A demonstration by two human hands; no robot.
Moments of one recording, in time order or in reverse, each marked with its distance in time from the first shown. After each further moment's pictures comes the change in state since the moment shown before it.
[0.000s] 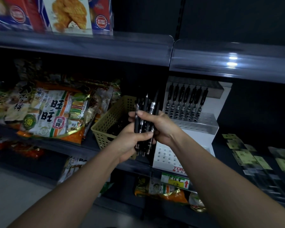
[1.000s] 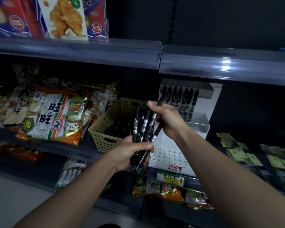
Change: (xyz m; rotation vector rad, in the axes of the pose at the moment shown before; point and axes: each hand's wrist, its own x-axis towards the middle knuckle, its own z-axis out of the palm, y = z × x) left_hand -0.015 -0.015 0.008 -0.007 -0.104 -0.159; right_hand -0.010 -0.024 -0.022 -0.024 0.234 -0.119
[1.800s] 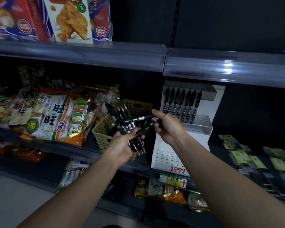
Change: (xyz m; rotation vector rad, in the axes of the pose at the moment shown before) left_hand 0.012 0.002 -0.018 -0.471 0.336 0.133; right_hand 0.000 0.016 0.009 0.178 0.228 0.209
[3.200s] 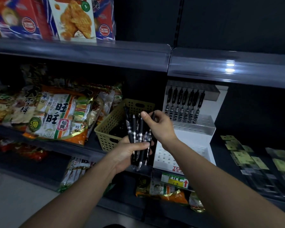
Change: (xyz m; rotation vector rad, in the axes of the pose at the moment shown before) left_hand -0.019 -0.001 -0.005 0.343 -0.158 -0.070; right_hand -0.009 0.023 0.012 -0.626 -0.039 -0.472
